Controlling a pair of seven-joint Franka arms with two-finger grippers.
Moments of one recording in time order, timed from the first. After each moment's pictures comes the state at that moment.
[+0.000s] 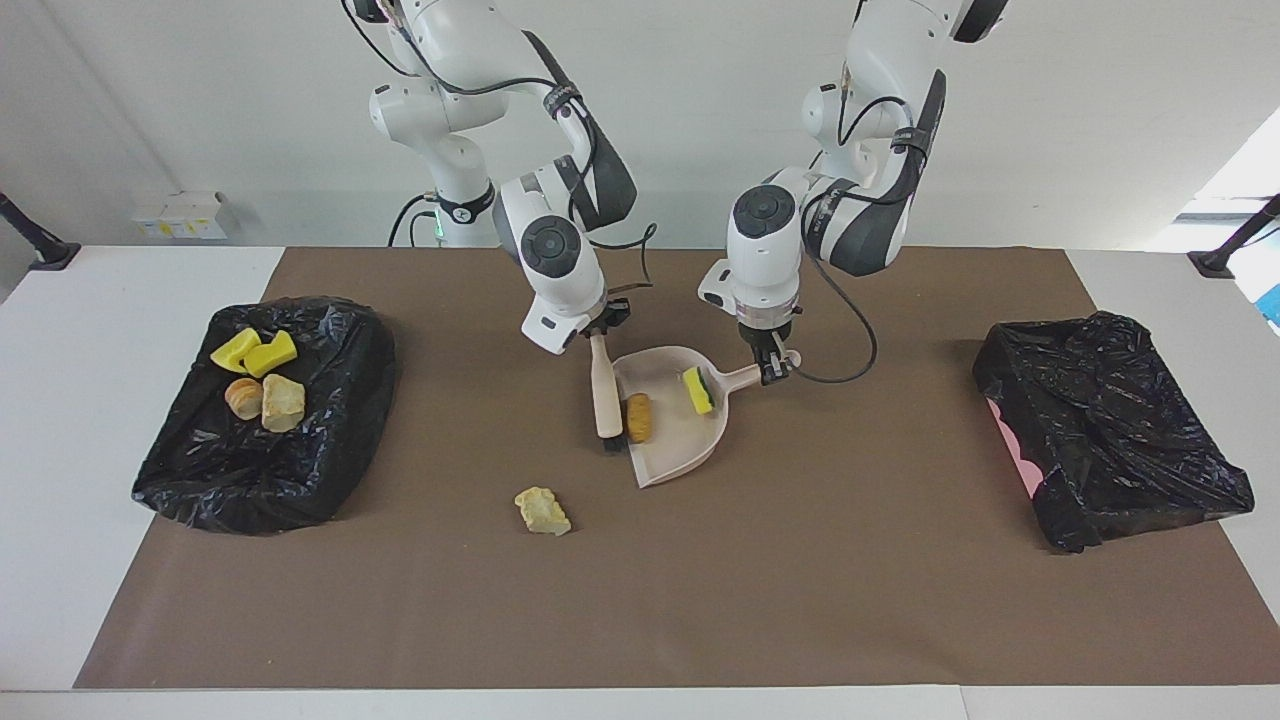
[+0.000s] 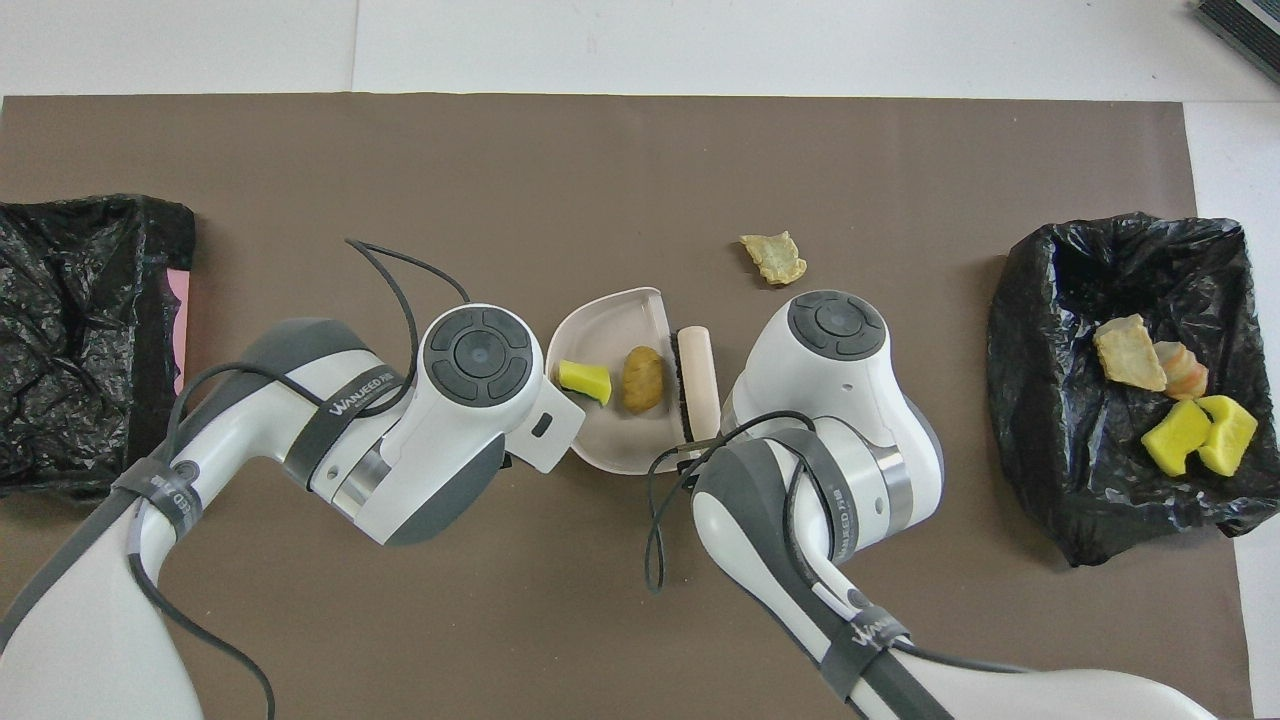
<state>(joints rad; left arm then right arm) 0.03 0.24 -0.64 -1.95 0.31 2.02 0.68 0.37 0.22 0.11 -1.96 0.30 1.89 0.16</state>
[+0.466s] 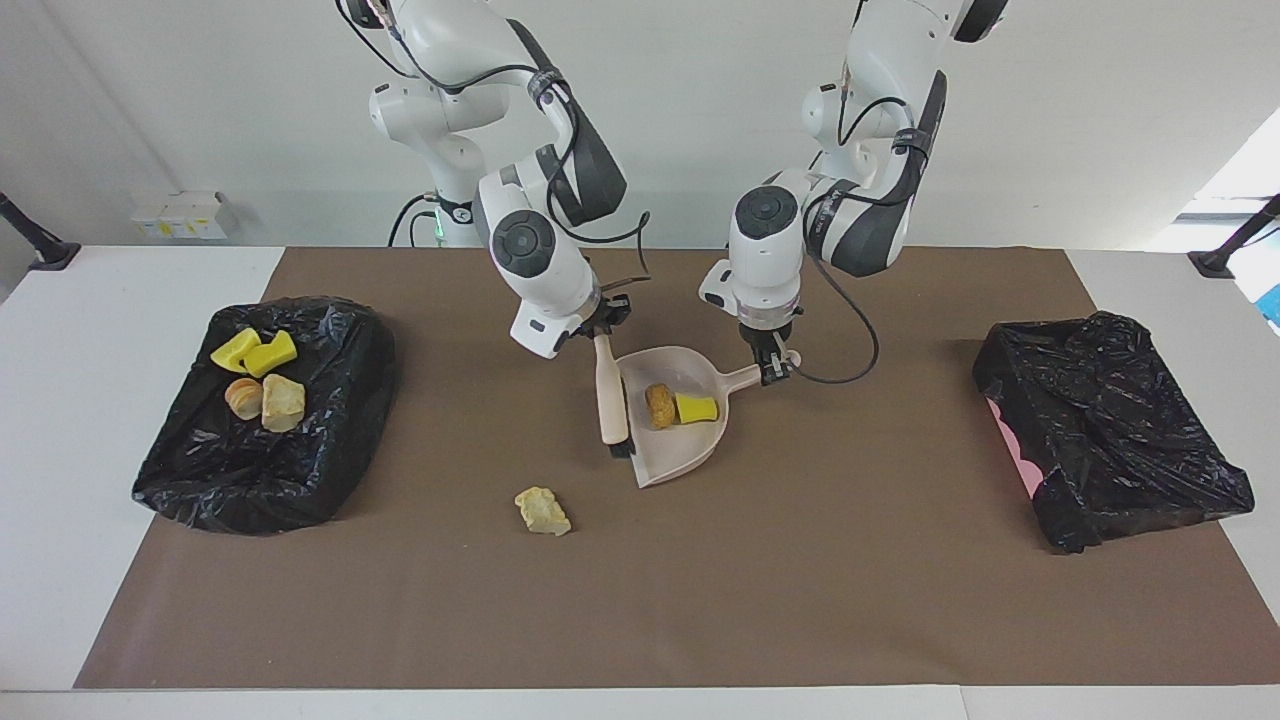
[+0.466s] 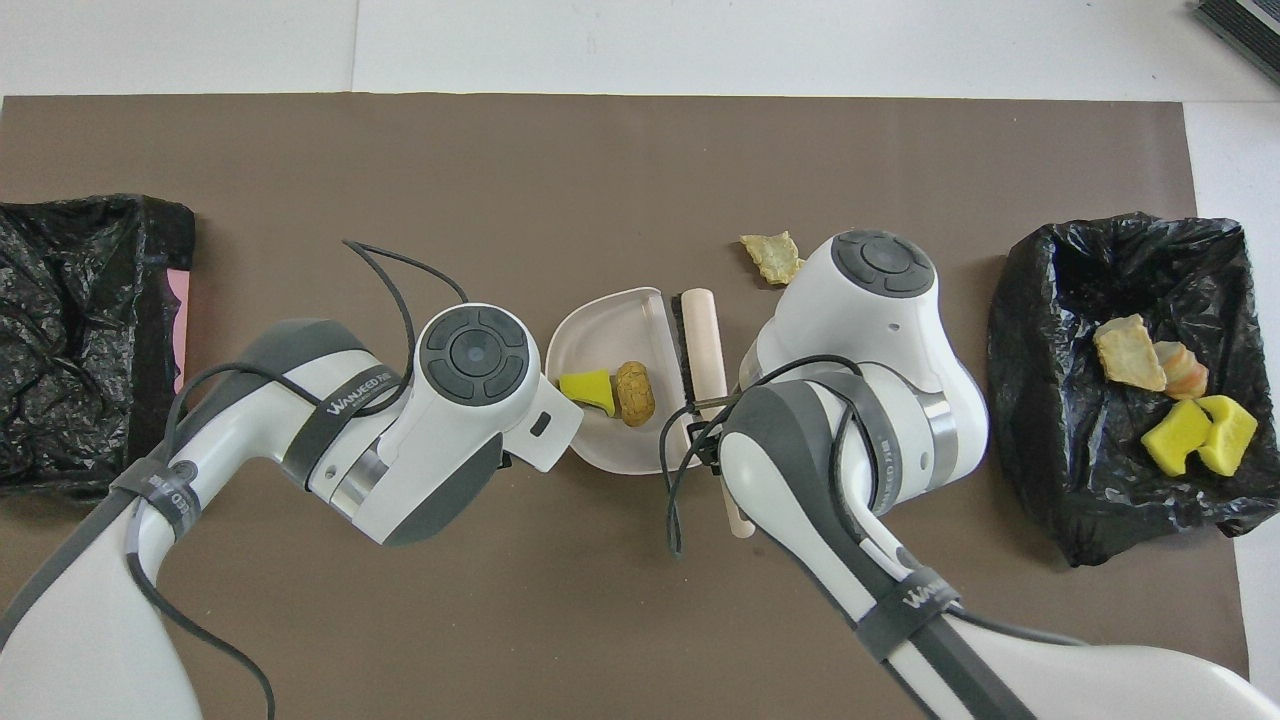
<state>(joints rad) 0.03 0.24 -0.63 -1.95 0.30 2.03 0.68 0.31 0.24 0.09 -1.82 0.26 1.78 0.15</state>
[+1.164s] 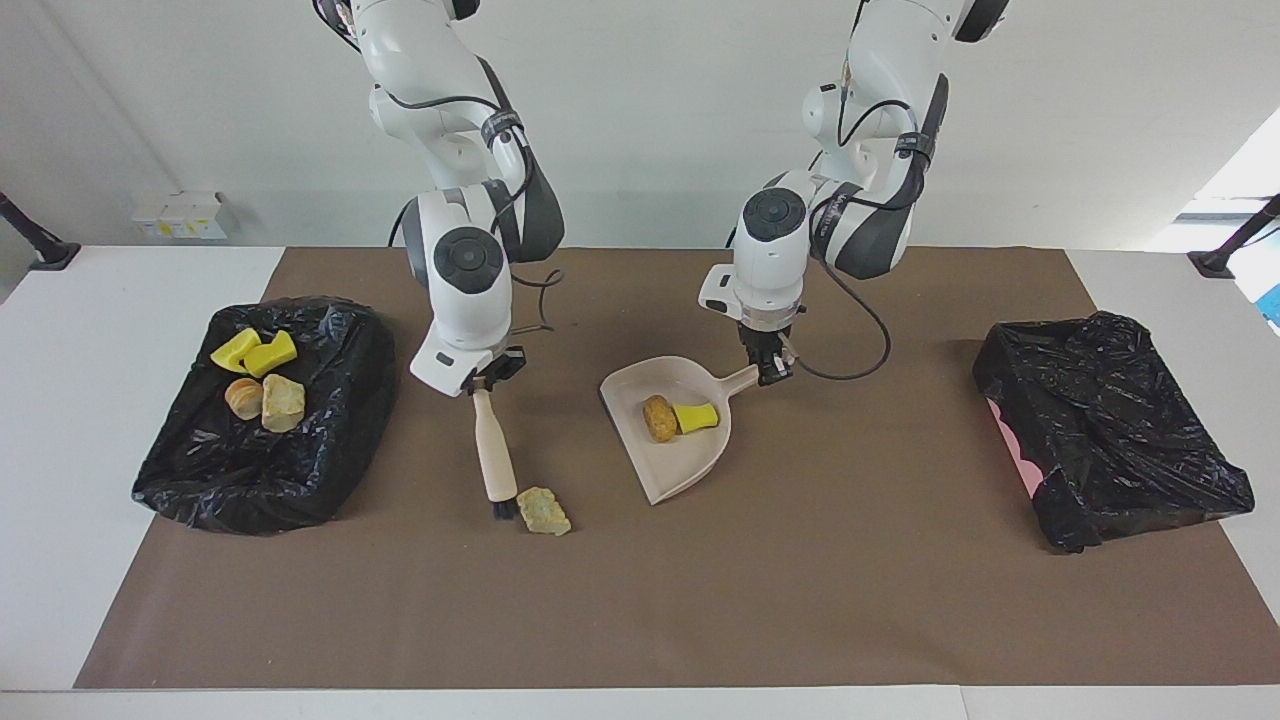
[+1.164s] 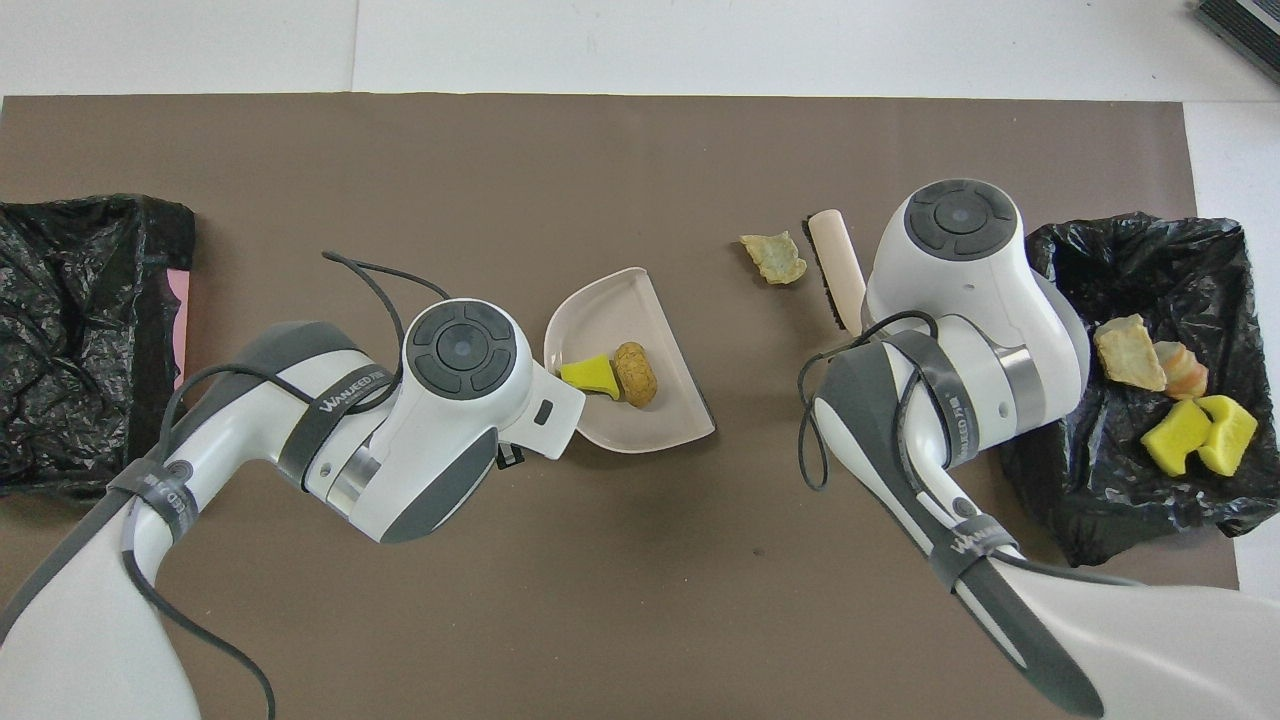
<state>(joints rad) 0.03 0.24 -0.63 -1.96 0.26 2.05 0.54 0.18 0.31 0.08 -1.78 -0.22 1.85 0.01</state>
